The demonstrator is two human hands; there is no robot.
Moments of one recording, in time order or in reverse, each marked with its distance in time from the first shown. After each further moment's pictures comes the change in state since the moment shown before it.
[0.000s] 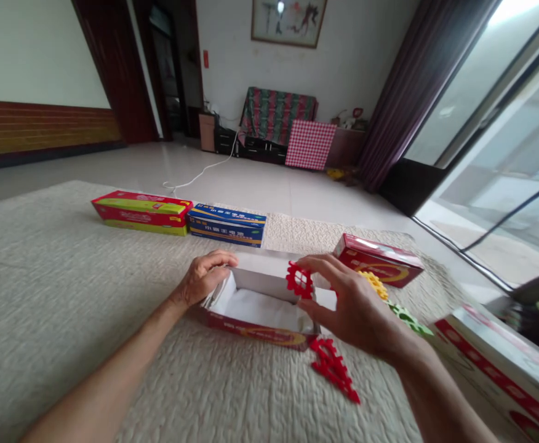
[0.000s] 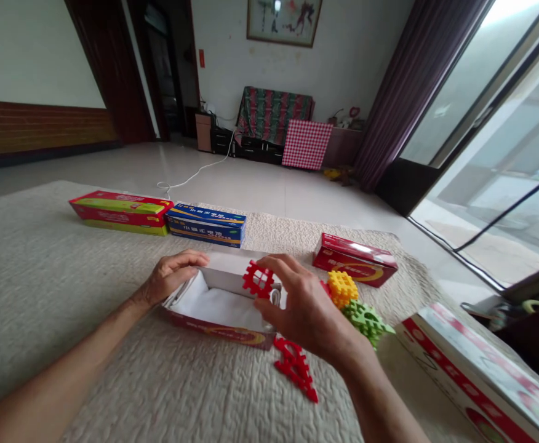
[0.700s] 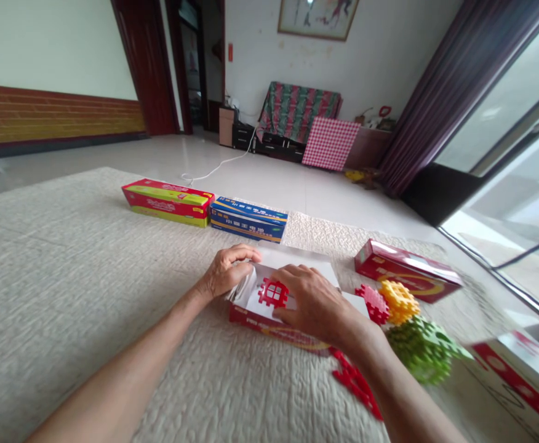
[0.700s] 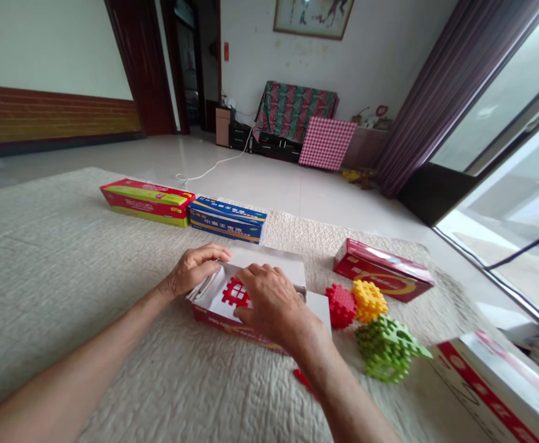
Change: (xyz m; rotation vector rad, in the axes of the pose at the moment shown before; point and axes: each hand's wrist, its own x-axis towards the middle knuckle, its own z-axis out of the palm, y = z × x) left_hand 0.002 0.007 0.005 0.008 0.012 0.011; right_hand 0.048 -0.030 0.062 -0.231 -0.341 -0.074
